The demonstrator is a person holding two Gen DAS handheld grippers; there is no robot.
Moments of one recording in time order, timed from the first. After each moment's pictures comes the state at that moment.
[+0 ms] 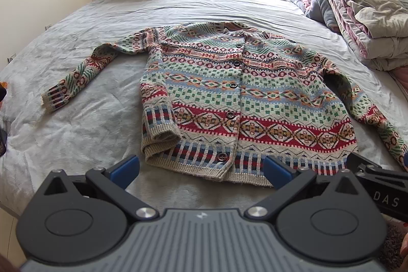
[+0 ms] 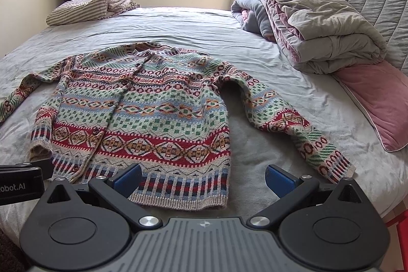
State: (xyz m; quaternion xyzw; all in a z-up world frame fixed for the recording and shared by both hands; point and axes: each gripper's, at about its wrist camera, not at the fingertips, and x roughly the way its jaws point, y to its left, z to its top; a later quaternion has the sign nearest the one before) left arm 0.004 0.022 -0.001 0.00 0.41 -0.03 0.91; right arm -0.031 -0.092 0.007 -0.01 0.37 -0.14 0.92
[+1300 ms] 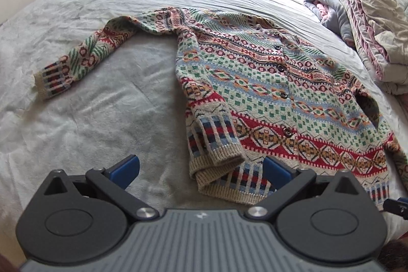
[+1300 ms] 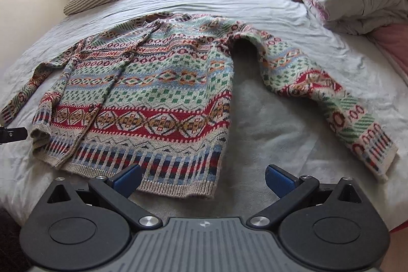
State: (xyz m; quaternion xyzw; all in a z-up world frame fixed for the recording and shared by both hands) left arm 0.079 0.126 -0.040 -0.09 0.44 -0.06 0.89; right arm -0.005 -0.175 -0.041 0.11 0.45 -0.03 0.88
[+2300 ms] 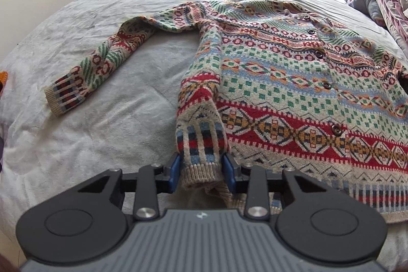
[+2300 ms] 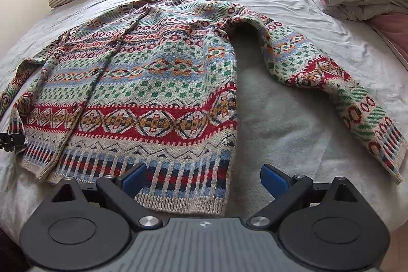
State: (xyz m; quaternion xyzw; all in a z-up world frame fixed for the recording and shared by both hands) left arm 0.103 0.114 -0.068 0.01 0.44 0.03 0.90; right arm 0.020 -0.152 -0.052 0.06 0.47 -0.07 0.88
